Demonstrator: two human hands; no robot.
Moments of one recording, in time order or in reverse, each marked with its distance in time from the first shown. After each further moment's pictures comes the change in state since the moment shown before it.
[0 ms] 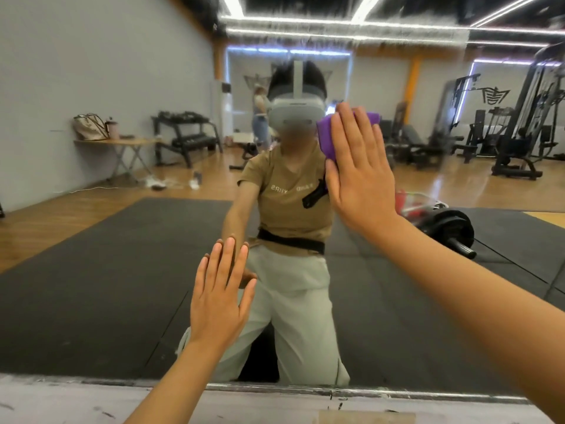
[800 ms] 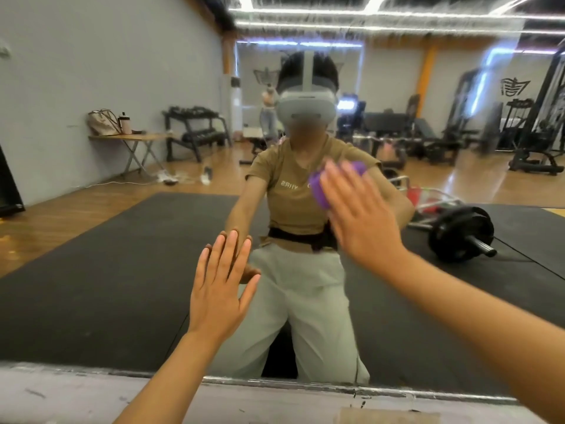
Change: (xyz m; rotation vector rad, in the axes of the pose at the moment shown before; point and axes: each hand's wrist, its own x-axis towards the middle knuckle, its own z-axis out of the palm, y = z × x) left_hand 0.000 -0.050 -0.008 0.023 -0.006 0.058; right_hand -0.054 -0.039 0.017 0.025 -0.118 -0.220
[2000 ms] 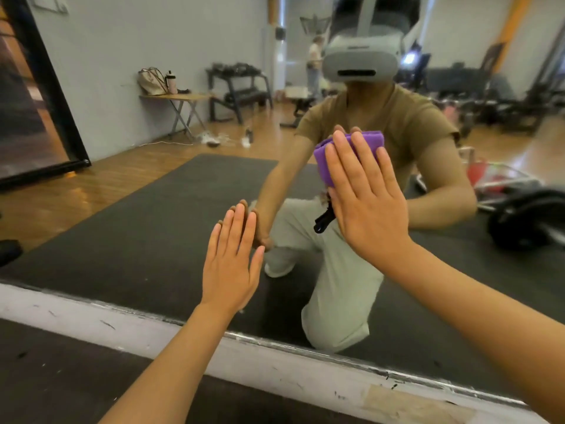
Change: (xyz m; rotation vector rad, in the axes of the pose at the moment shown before) left_hand -0.009 -0.040 -0.019 0.040 -0.161 -0.132; right_hand 0.039 -0.060 0.026 0.046 0.078 0.075
